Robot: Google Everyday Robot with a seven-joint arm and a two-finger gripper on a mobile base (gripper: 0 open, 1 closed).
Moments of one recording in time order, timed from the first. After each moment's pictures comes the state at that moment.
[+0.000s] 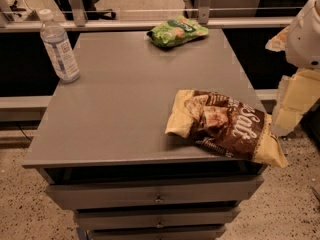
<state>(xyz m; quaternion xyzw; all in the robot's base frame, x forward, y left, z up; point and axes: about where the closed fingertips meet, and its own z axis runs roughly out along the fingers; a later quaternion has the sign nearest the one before) 0.438 -0.217 0.976 -0.60 0.78 -0.03 0.16</state>
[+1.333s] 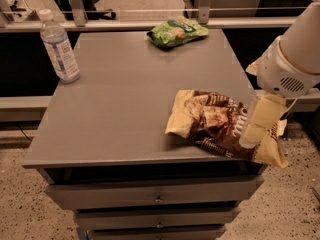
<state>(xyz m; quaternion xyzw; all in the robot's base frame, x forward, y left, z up) 0.456 -0.195 0.915 -0.58 0.80 0.01 0.17</state>
